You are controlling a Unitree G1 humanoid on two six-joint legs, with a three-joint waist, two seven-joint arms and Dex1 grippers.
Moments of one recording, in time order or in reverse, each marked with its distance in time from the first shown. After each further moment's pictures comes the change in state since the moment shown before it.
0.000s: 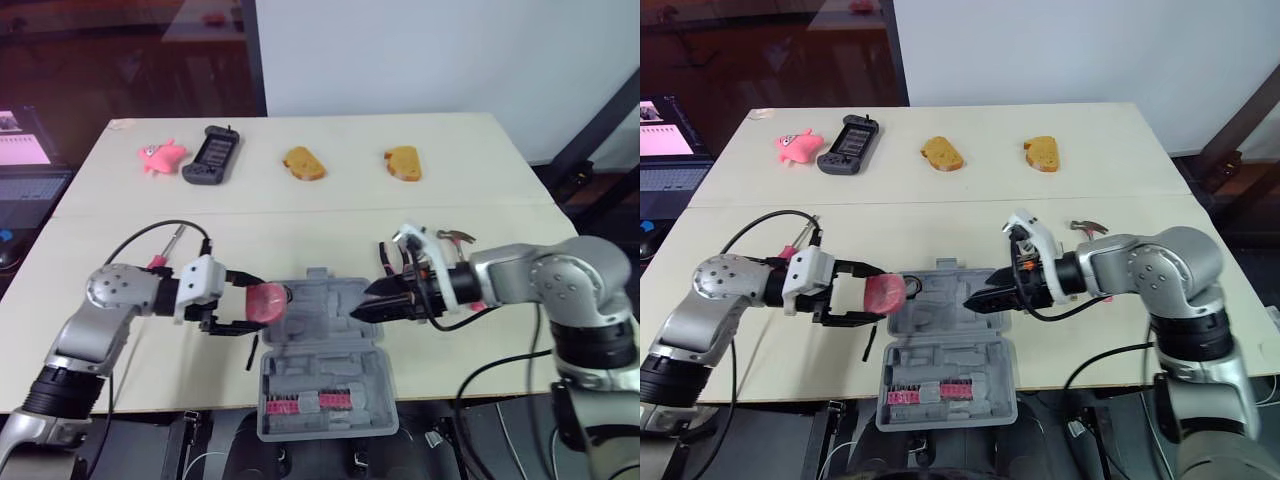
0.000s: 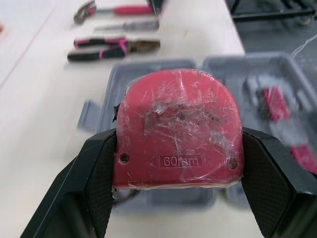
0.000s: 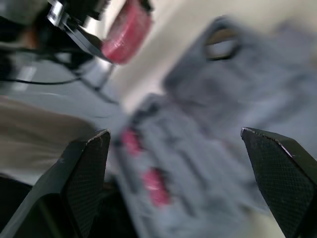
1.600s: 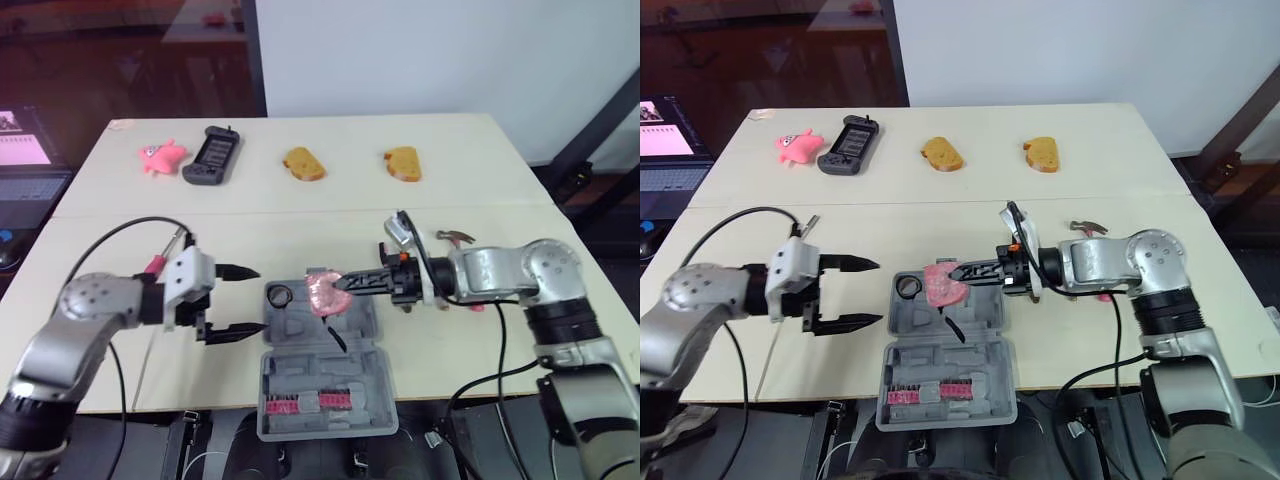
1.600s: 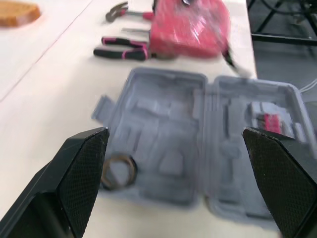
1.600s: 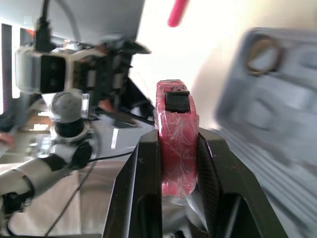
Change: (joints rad) left arm 0.277 0.100 0.216 -0.270 -0.137 0.238 0.130; right arm -0.053 -0.110 0.113 0.417 0.851 -0.141 -0.690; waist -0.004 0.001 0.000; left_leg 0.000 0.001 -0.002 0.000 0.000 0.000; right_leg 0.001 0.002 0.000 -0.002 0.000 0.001
